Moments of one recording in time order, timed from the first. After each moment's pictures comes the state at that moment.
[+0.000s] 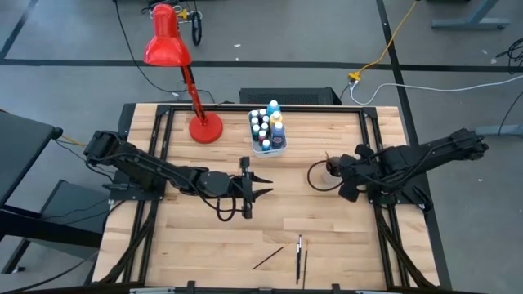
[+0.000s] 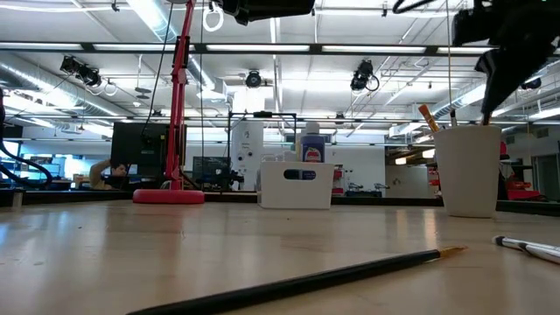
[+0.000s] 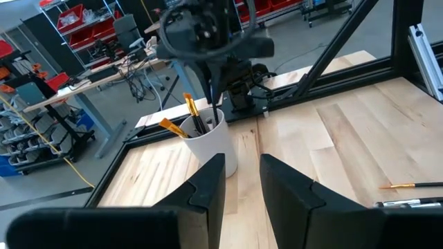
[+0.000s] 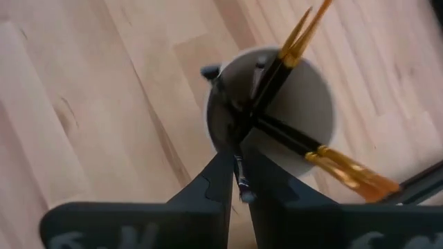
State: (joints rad) left arm -0.28 1.51 0.94 0.37 -0.44 0.25; right arm 0.26 0.98 0.89 -1.21 0.37 0.62
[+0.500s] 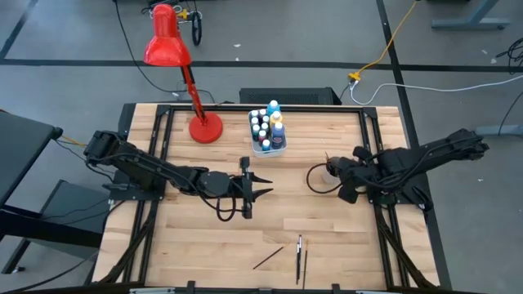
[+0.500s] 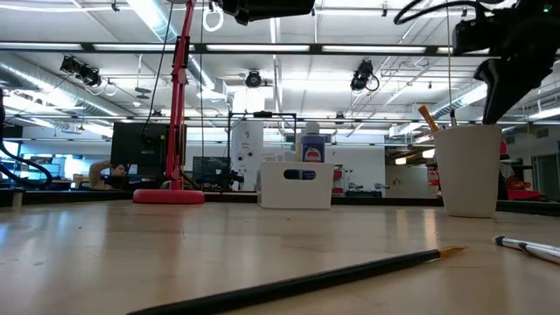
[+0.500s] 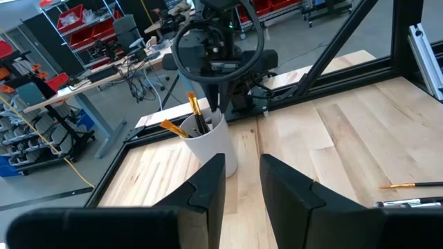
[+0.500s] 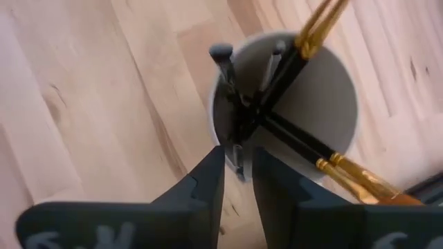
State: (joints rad) left arm -0.28 1.51 0.94 0.37 -0.44 0.25; right arm 0.26 0.98 0.82 -1.15 0.35 0.60
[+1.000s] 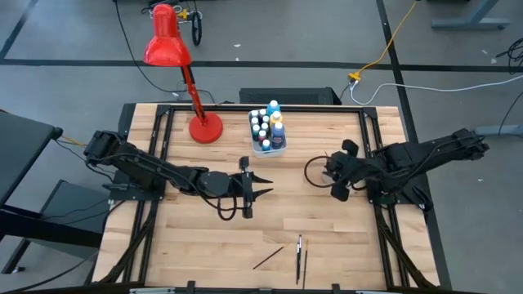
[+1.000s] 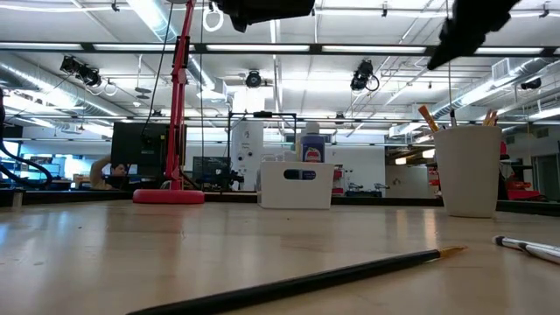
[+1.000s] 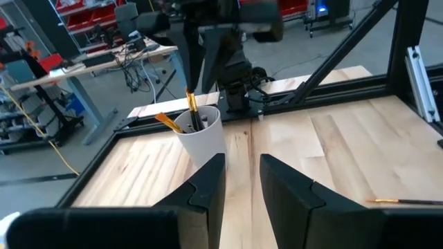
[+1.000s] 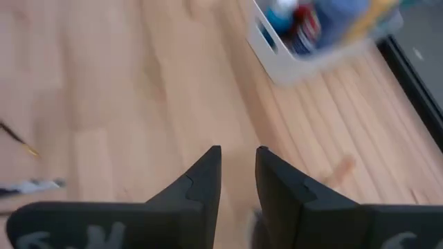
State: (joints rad) left arm -0.28 1.51 0.94 0.37 -0.44 0.14; right arm 0.26 0.98 0.95 -0.92 0.43 0.40
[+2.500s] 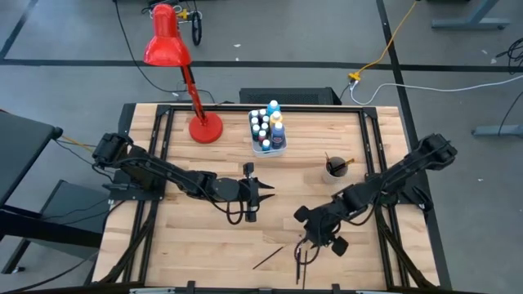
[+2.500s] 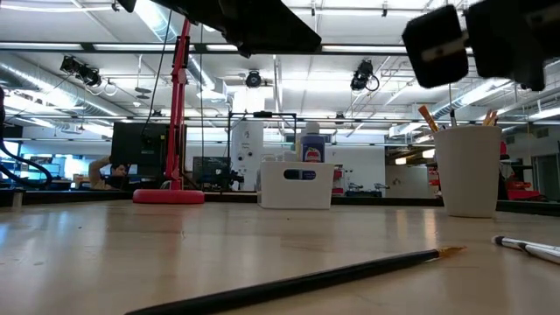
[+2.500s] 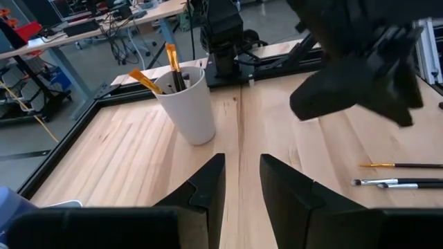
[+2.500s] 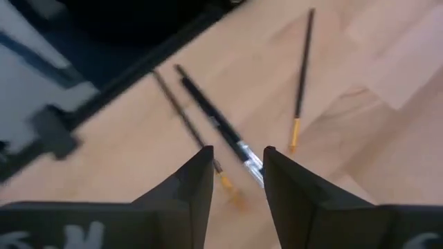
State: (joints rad) left arm -0.28 1.60 0.94 0.35 -0.42 0.09; right arm 0.48 1.49 0.88 -0.27 -0.28 -0.25
